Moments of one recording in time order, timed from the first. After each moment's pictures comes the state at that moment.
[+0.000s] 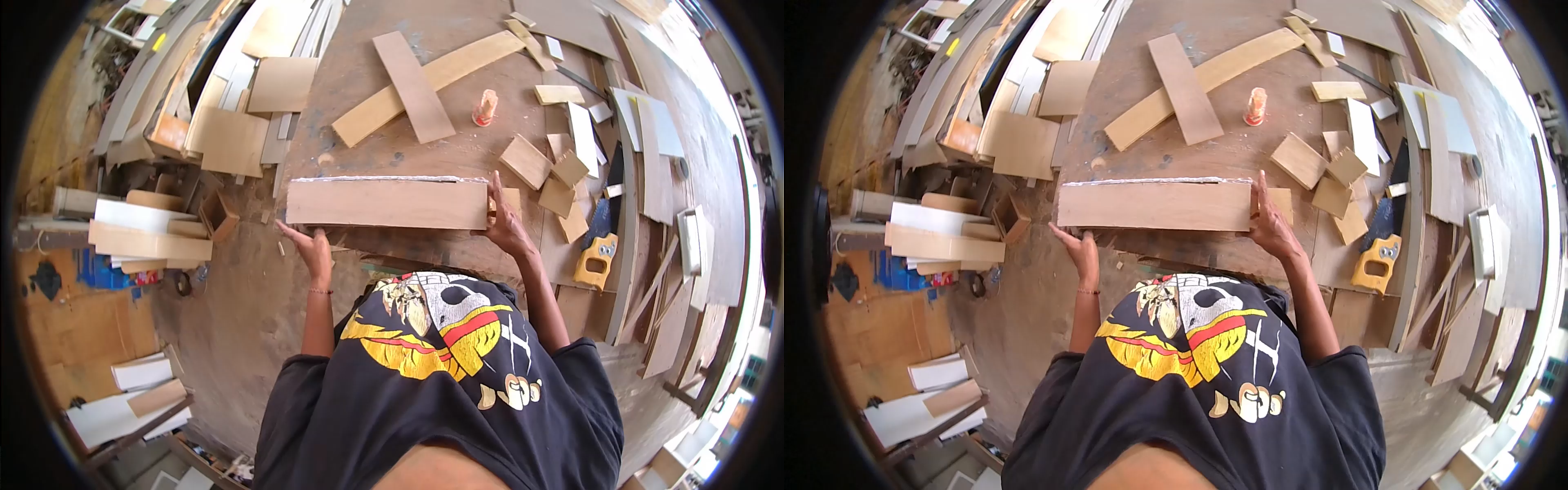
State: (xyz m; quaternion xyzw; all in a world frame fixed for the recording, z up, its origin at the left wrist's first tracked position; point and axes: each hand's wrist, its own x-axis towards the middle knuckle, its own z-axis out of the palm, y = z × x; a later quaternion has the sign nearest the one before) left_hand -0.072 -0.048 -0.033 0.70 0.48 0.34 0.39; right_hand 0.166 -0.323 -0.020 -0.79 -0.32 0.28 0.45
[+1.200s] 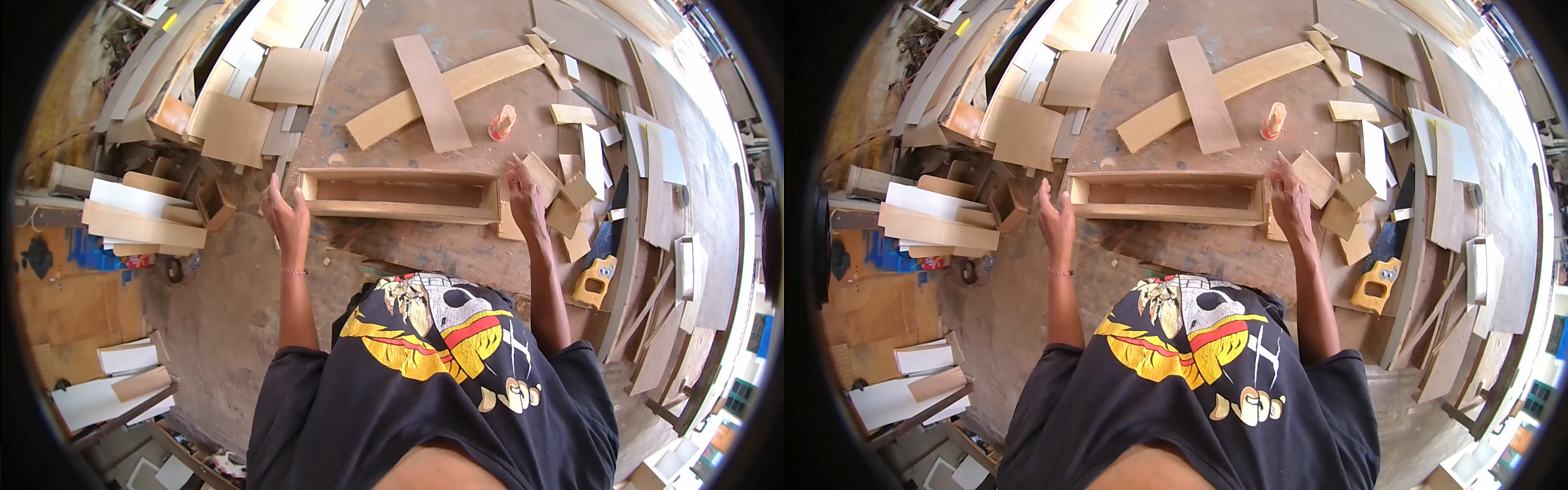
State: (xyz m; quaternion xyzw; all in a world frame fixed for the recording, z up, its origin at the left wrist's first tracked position) left_hand -0.091 0.093 0.039 0.84 0.42 0.30 0.18; right_hand 0.173 -0.217 0.052 -0.88 -0.23 0.08 0.41
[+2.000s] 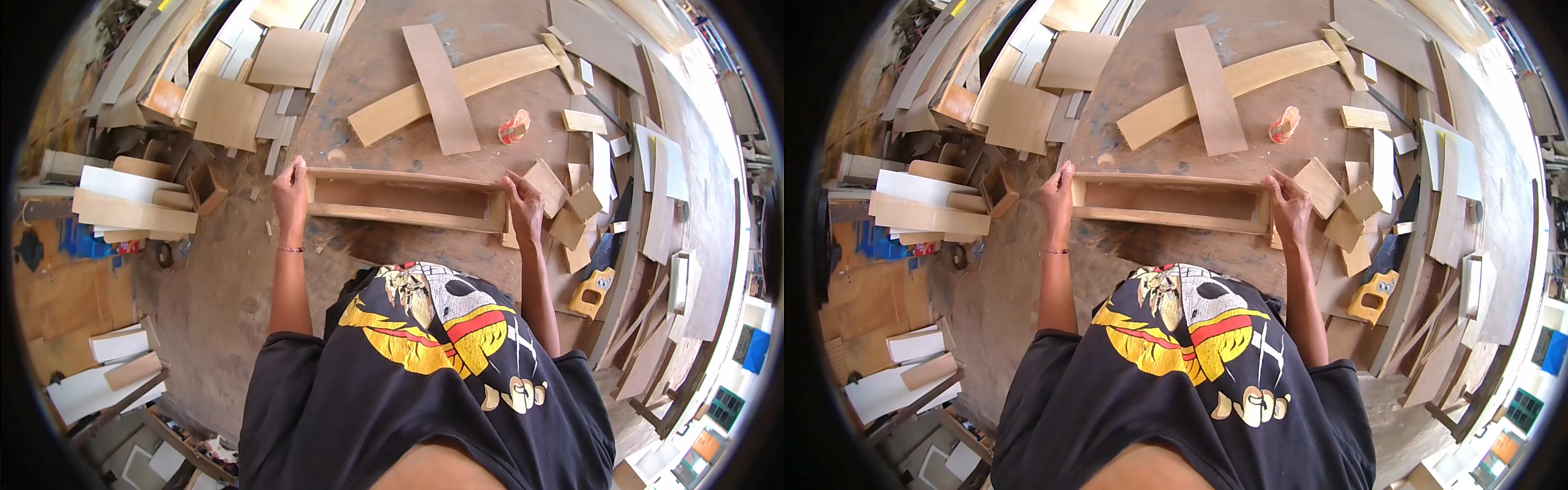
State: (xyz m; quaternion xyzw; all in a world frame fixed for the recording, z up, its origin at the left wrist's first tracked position) left_hand -0.074 0.147 0.022 0.76 0.43 0.29 0.39; right_hand 0.155 -0.181 0.042 -0.82 -0.11 0.15 0.54
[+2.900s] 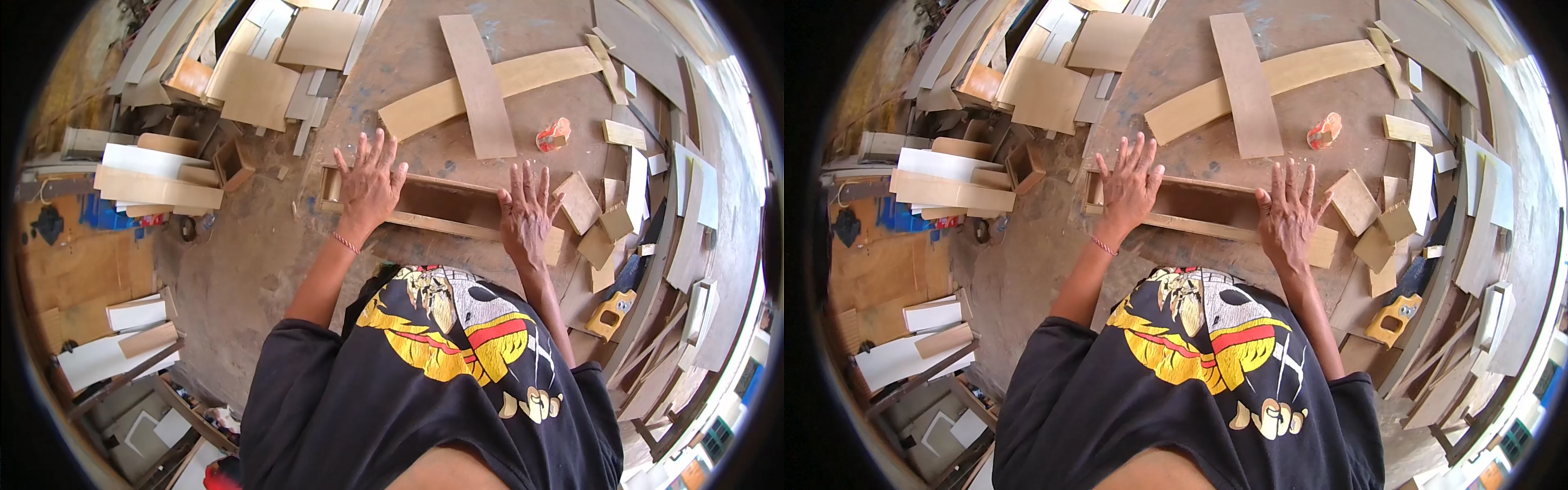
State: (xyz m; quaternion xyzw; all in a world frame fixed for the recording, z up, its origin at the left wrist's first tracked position) left_hand -0.032 0.092 0.051 0.96 0.26 0.10 0.08; right_hand 0.107 -0.134 0.064 -0.93 -0.34 -0.03 0.12
